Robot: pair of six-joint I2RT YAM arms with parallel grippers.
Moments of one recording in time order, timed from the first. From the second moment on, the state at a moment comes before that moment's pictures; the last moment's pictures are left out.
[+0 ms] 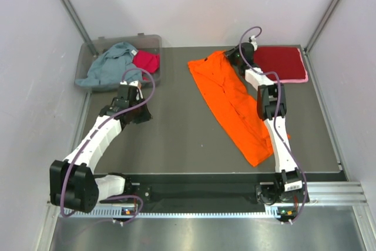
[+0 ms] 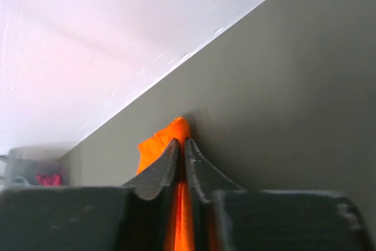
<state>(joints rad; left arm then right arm) -0.21 1.20 0.87 -0.54 0.09 -0.46 0.18 2.83 2.36 0.17 -0.11 0.95</state>
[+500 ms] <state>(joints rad) -0.32 1.20 0.85 -0.49 0.26 -0.54 0.16 2.66 2.20 0.08 -0.14 0.79</state>
